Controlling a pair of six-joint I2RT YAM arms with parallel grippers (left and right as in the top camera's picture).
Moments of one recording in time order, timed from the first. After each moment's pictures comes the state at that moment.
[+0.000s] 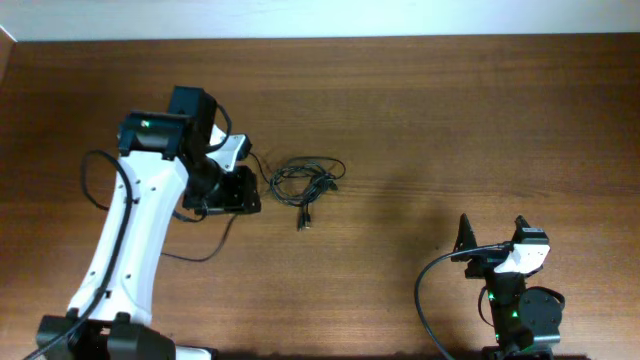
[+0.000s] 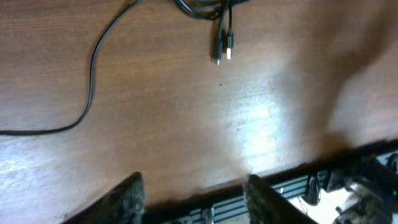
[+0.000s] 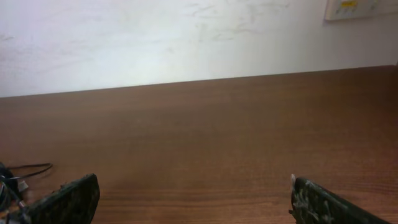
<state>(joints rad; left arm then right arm) -0.10 1.57 1.48 -1.45 0.29 -0.03 0.04 0.05 0.01 -0.07 0.03 0.11</state>
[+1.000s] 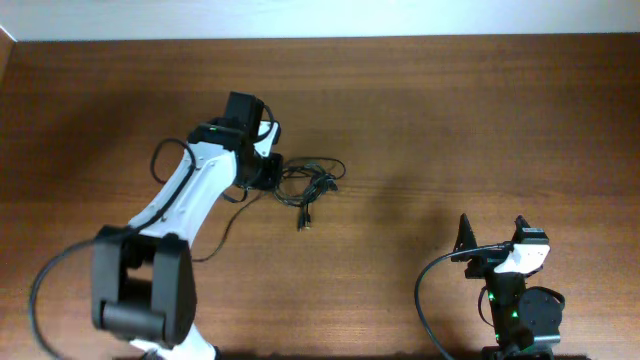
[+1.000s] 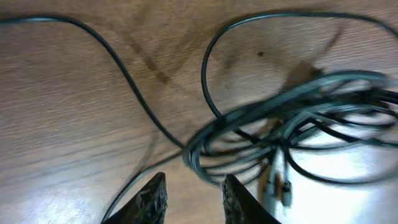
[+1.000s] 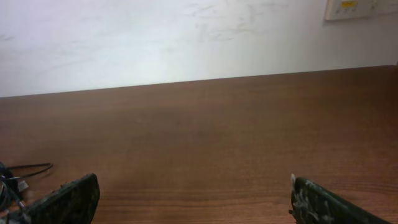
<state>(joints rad) -0.21 1.81 1.29 -0.80 0.12 -0.05 0.04 0.05 0.01 -0.07 0.03 0.11</state>
